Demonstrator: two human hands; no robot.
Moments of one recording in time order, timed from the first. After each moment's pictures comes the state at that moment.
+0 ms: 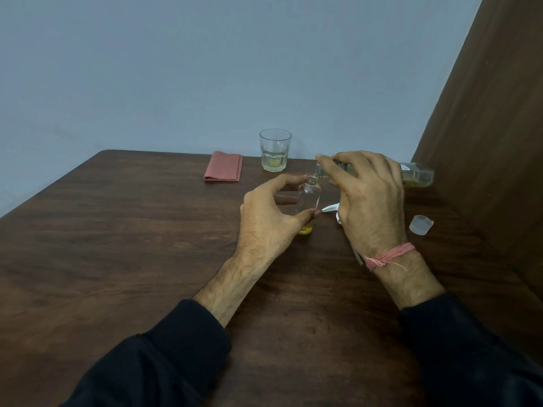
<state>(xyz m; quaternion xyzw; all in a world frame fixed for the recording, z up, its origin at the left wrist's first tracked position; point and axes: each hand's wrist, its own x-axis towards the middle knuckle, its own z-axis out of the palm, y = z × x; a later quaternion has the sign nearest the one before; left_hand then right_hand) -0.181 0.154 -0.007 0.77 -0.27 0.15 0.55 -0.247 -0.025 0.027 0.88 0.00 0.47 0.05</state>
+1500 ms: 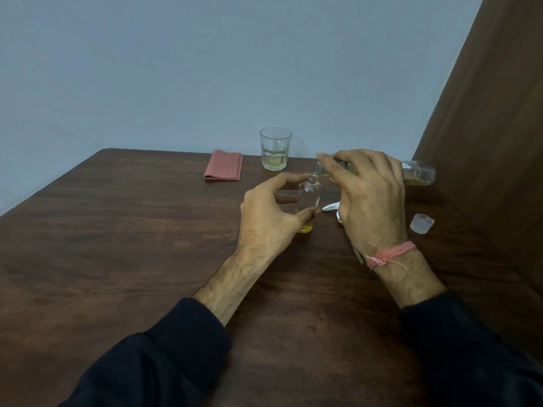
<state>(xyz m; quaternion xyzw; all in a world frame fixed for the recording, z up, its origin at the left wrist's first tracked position) -0.179 0.154 -0.009 0.77 -0.26 0.16 0.55 -0.248 -0.023 0.027 0.88 0.00 0.47 0.05</state>
